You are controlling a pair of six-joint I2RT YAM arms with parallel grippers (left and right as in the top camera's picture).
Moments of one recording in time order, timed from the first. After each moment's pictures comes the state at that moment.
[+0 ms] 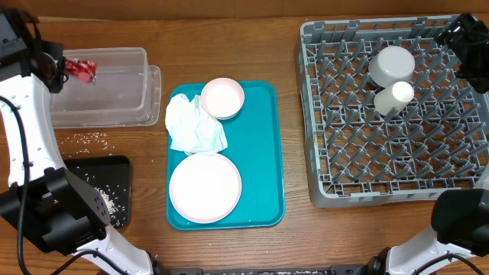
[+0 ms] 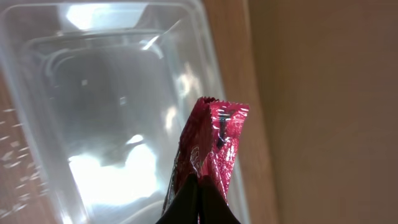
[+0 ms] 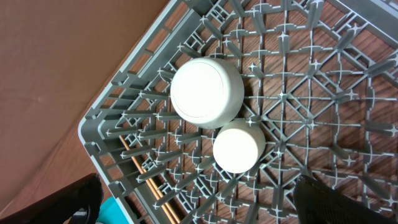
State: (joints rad) left arm 0.42 1.92 1.84 -0.77 -0.03 -1.05; right arm -0.36 1.84 2.09 -1.25 -0.21 0.49
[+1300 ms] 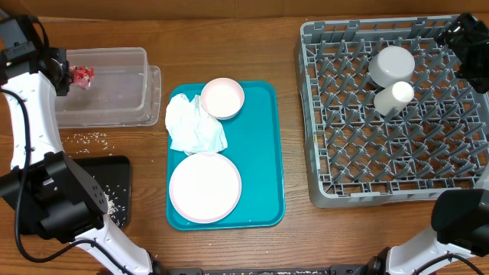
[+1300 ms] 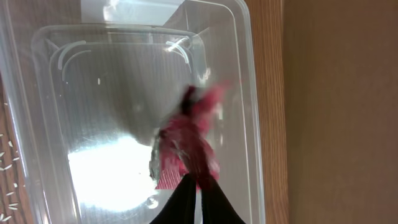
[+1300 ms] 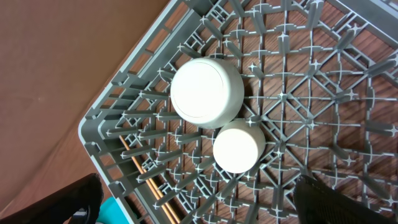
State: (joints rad) left arm 0.42 2.00 1.82 -0.73 -0.09 -1.14; right arm -0.36 1.84 2.09 -1.25 -0.21 0.49
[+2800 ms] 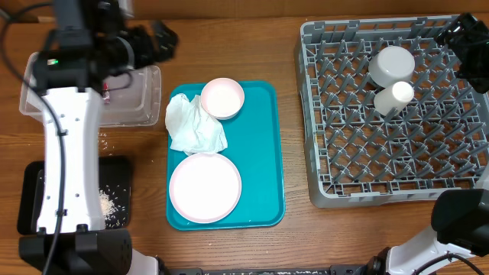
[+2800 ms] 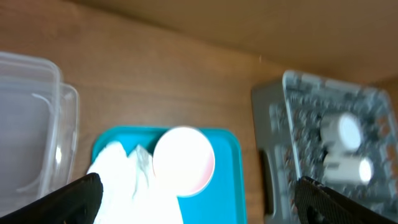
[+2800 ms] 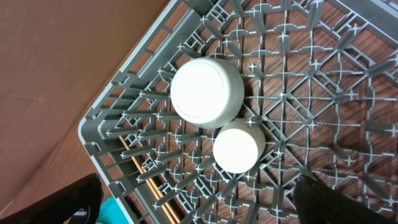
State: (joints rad) left arm 0.04 1.68 1.84 -0.98 0.38 -0.28; right arm -0.36 1.84 2.09 -1.25 -0.21 0.49
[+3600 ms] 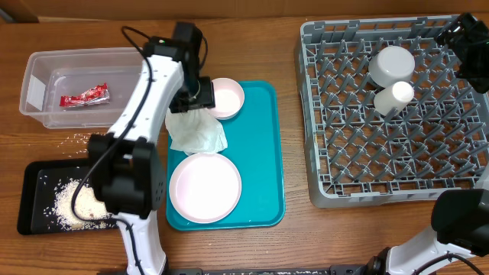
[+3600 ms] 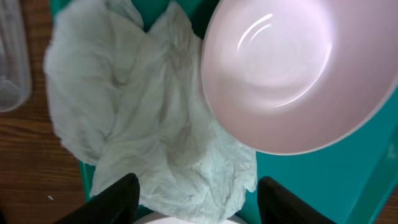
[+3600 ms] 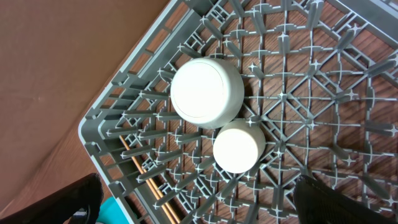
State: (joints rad) left arm -0.20 2.11 1.84 -1.23 0.05 -0.33; right arm -0.36 1.84 2.09 -1.25 -0.21 0.49
